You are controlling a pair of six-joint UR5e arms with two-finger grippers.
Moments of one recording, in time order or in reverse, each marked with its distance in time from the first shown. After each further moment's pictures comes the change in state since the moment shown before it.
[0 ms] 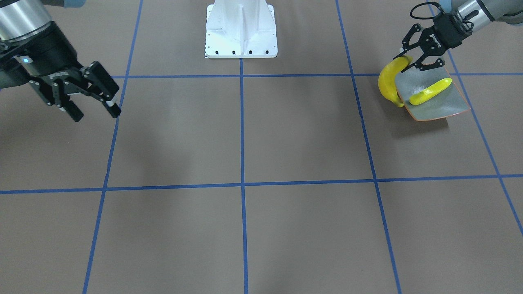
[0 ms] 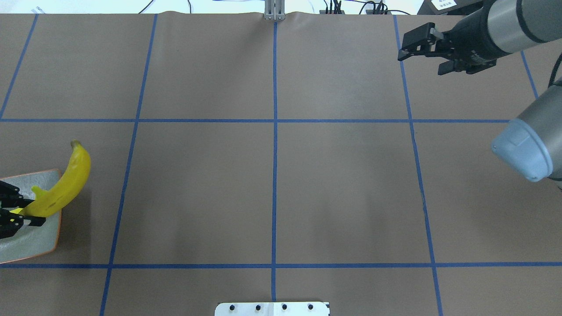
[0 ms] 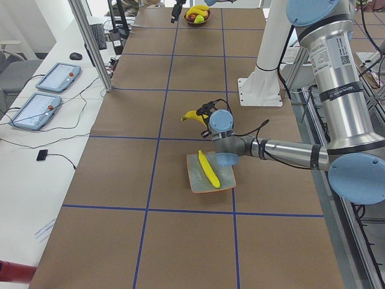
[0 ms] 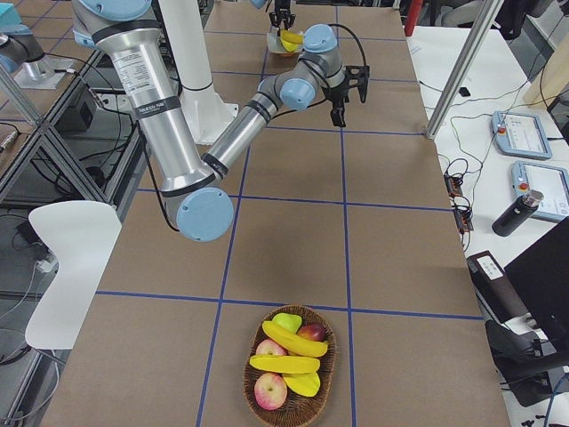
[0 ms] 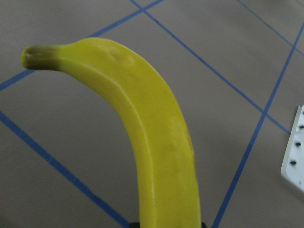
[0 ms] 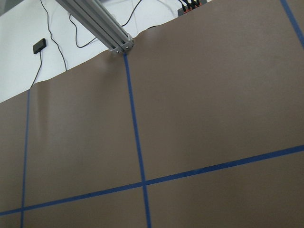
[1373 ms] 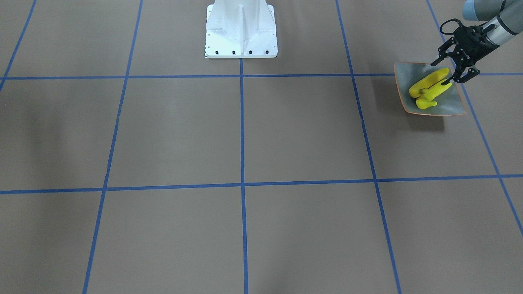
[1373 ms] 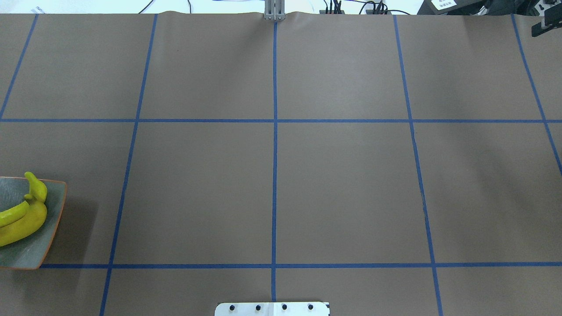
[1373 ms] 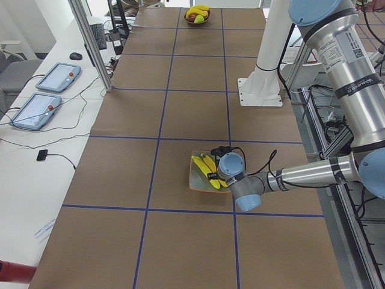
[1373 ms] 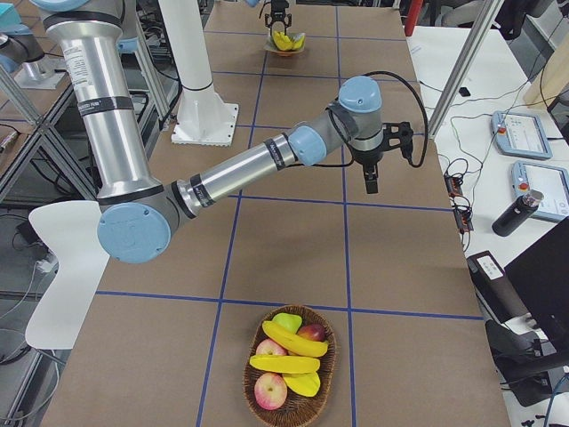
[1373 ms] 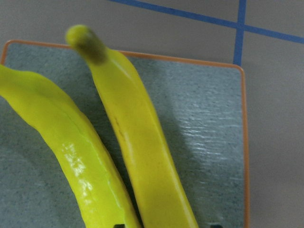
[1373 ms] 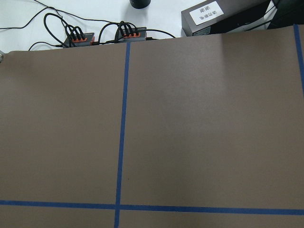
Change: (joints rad) left arm -0.038 0.062 0.265 -0.037 0.030 0.518; right arm 0.375 -0.131 -0.201 -0.001 0.234 -0.569
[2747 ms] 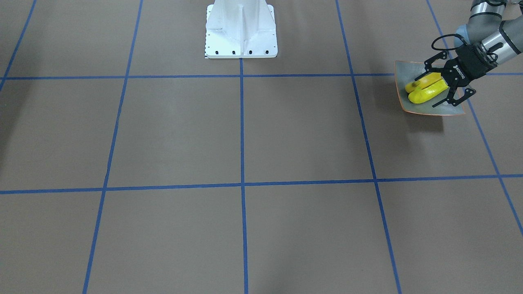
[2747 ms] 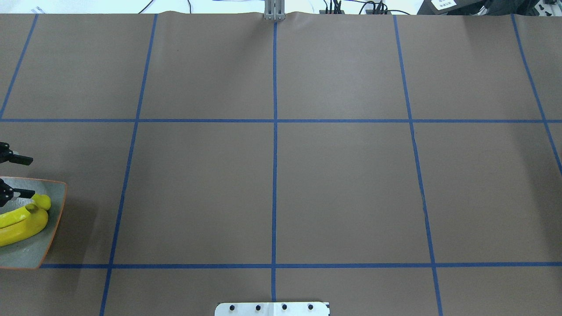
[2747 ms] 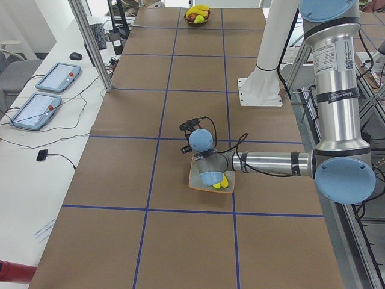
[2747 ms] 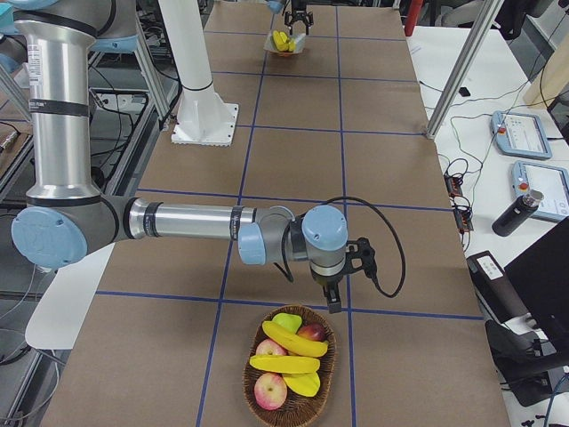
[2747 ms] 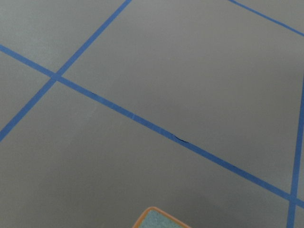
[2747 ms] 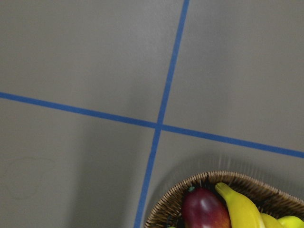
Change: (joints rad) left arm -0.136 -0.281 -0.002 0.028 -0.153 -0.396; right arm 0.207 -0.298 -0.303 0.059 0.014 -0.696
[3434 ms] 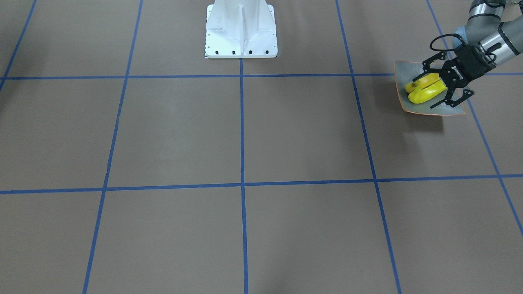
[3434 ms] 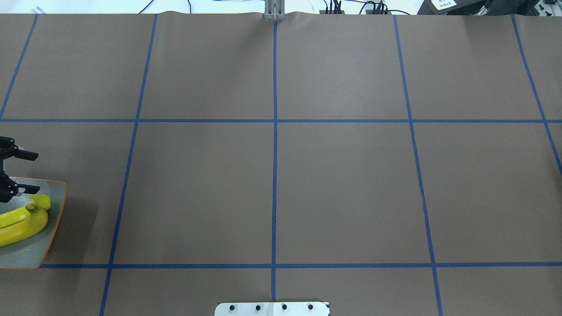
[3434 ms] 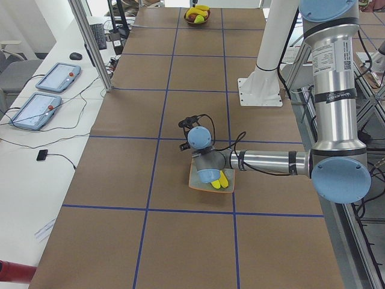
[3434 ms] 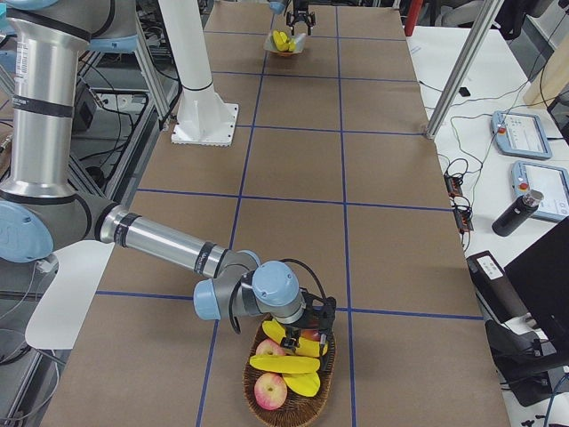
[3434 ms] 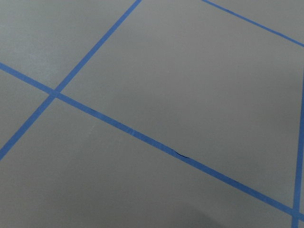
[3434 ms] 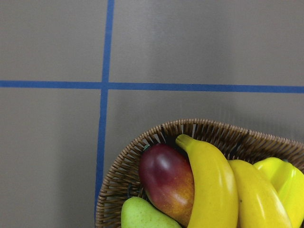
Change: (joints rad) left arm 0.000 -0.015 -0.004 -0.001 -0.001 0.000; right arm 0.004 -0.115 -0.091 0.378 -0.023 0.549
